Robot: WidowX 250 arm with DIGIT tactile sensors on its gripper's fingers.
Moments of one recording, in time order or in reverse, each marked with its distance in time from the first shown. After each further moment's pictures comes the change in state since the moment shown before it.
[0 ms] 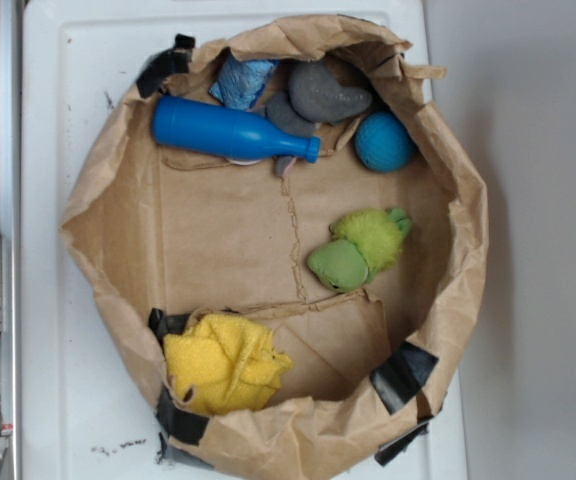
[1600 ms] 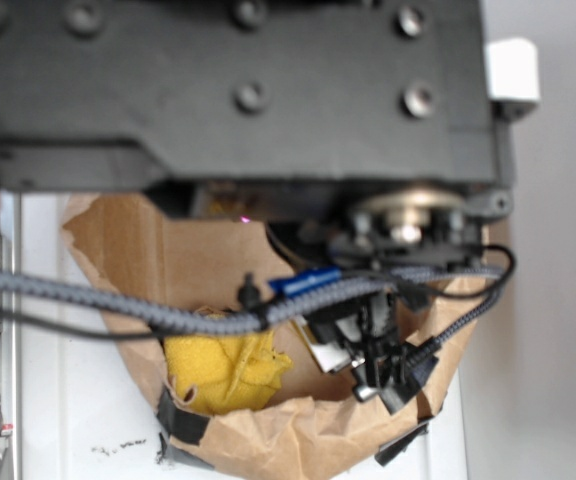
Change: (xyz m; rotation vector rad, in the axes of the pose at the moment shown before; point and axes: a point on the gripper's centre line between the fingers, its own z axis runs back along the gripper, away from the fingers) arm 0.142 0.016 -0.069 0.033 0.088 0.487
